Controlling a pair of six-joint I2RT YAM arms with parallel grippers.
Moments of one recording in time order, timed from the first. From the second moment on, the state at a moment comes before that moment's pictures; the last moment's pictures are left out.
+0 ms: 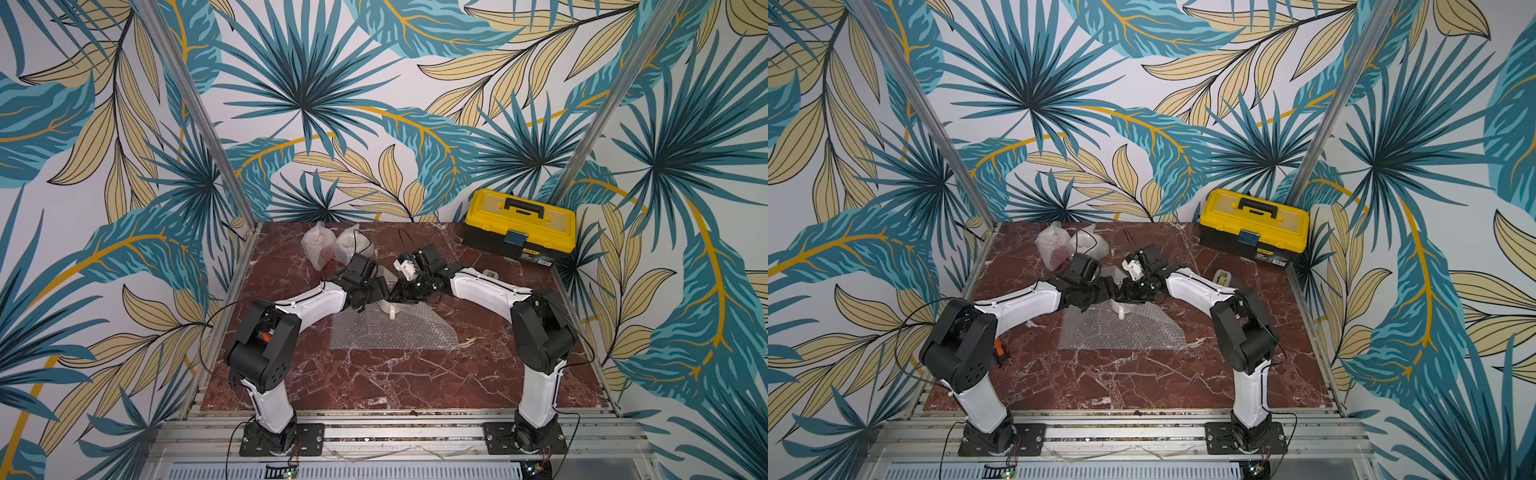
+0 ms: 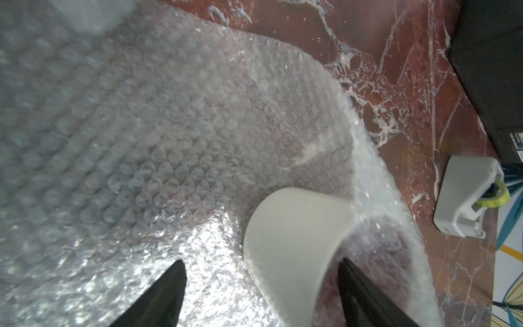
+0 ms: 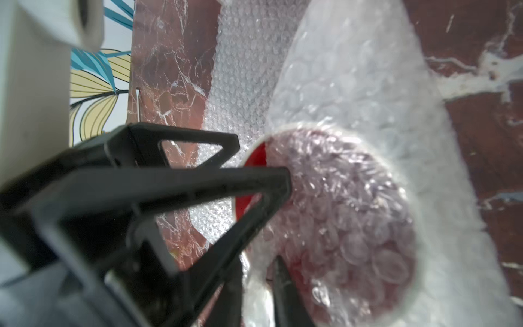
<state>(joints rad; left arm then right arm) -0.49 1.77 1.14 -0.29 0.08 -0.79 0.54 1.93 1.40 -0.43 -0.52 0.46</state>
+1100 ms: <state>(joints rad) -0.48 1.82 1.14 -0.28 0.11 -0.79 0.45 1.30 0.53 -0.27 0.00 0.56</state>
